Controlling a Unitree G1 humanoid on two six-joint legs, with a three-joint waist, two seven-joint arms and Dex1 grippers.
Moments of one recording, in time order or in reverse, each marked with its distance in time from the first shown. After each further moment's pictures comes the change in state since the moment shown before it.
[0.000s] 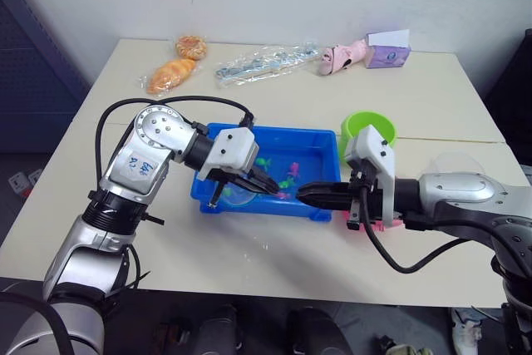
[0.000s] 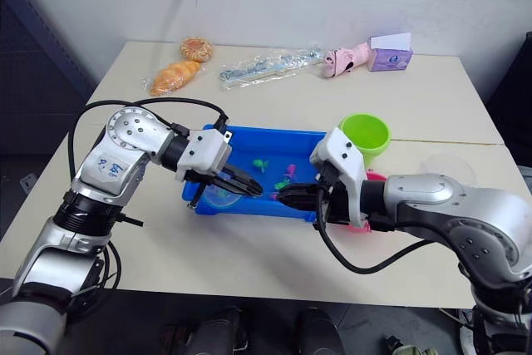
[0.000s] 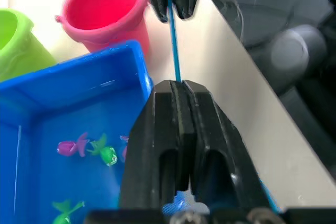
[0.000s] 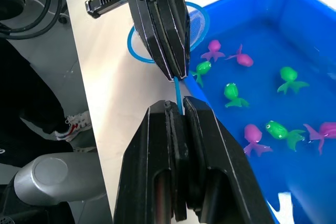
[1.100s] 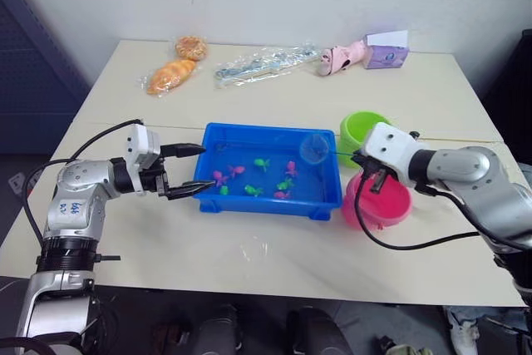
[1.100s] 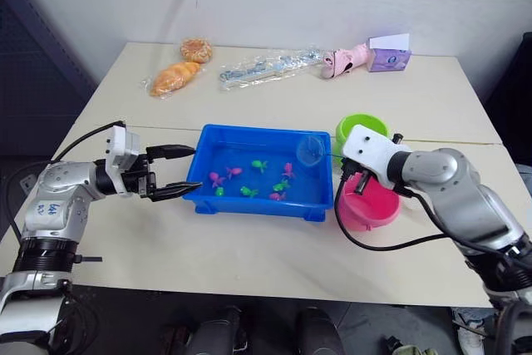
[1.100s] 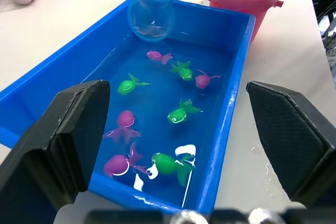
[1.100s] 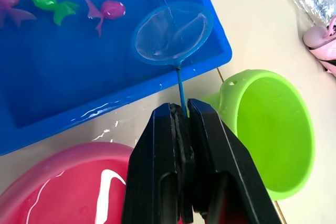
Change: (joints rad) left arm 0.334 0.090 0.320 0.241 -0.073 -0.190 0.127; right arm -0.085 -0.122 0.327 0.393 -1.019 -0.445 0.245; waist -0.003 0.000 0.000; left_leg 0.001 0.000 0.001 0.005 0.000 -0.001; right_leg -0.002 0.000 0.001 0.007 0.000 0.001
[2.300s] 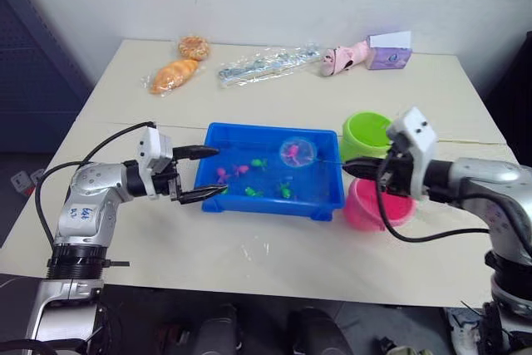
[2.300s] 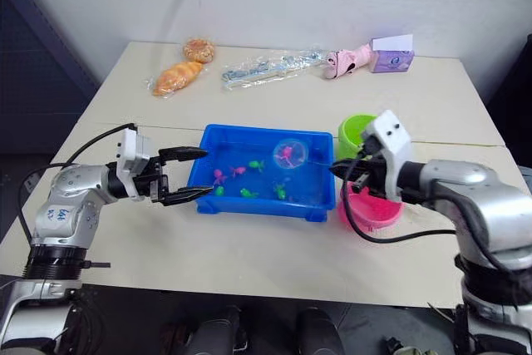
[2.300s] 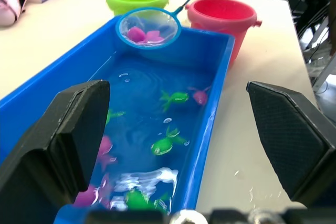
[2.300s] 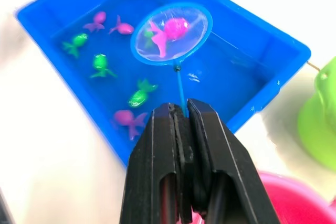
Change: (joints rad) left arm 0.009 -0.062 -0.033 -0.137 -0.046 0.073 0.029; right arm 0.145 0.231 -0.597 -0.282 0.470 0.662 0.069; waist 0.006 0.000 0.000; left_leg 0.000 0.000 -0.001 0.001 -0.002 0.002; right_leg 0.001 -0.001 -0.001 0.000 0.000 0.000
